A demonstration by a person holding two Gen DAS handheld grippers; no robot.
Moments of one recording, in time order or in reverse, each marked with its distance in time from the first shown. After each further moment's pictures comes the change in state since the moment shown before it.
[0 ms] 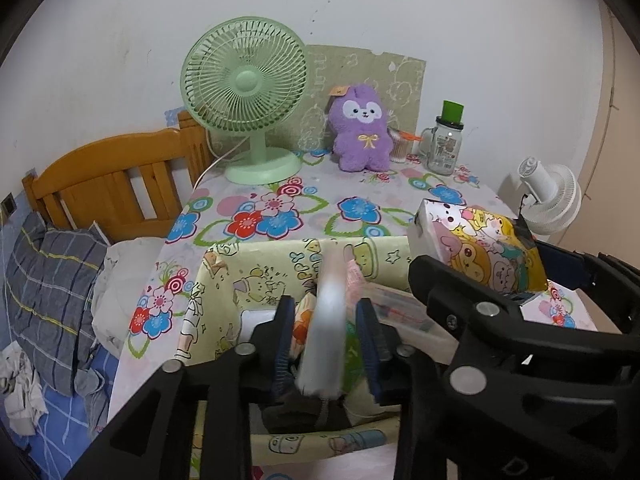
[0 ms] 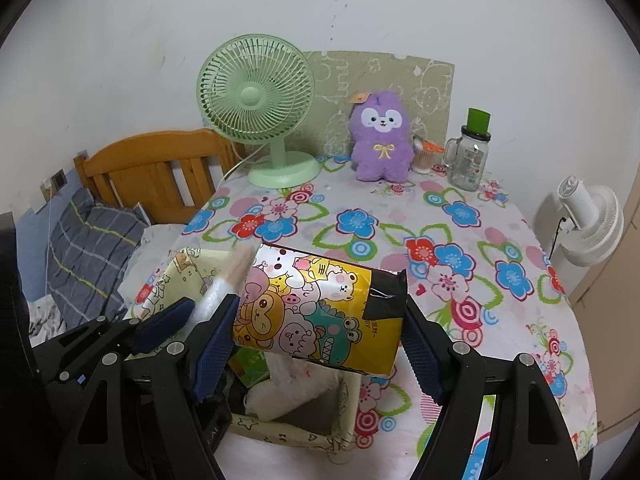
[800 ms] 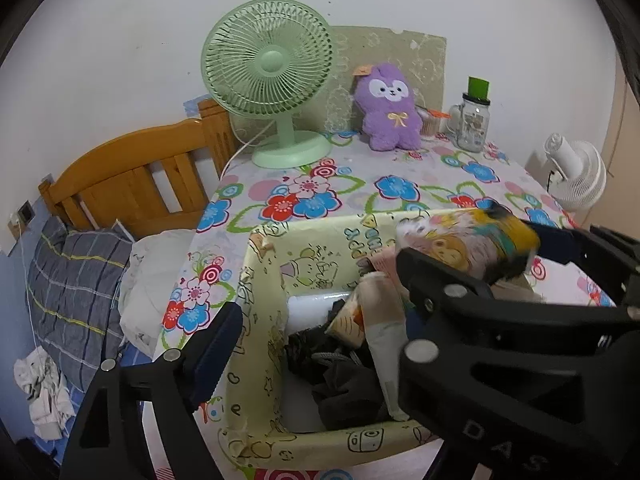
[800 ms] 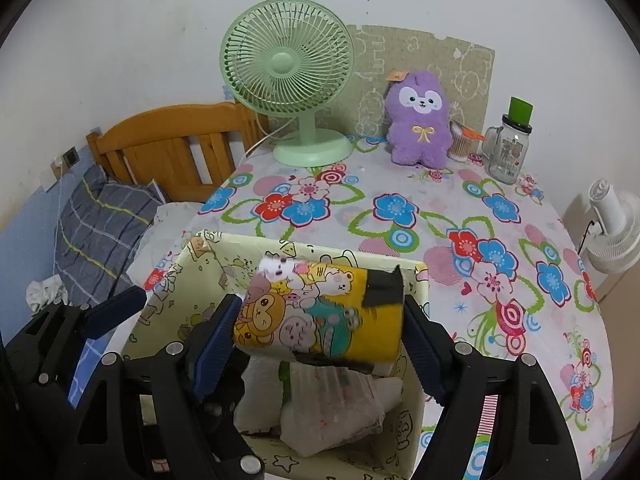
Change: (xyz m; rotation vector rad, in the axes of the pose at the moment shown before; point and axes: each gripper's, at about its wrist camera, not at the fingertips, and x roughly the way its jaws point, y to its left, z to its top) left arm 0.011 0.021 -0.008 0.053 0.057 0.093; right arm 0.045 0.029 0.002 -0.047 0.072 0.065
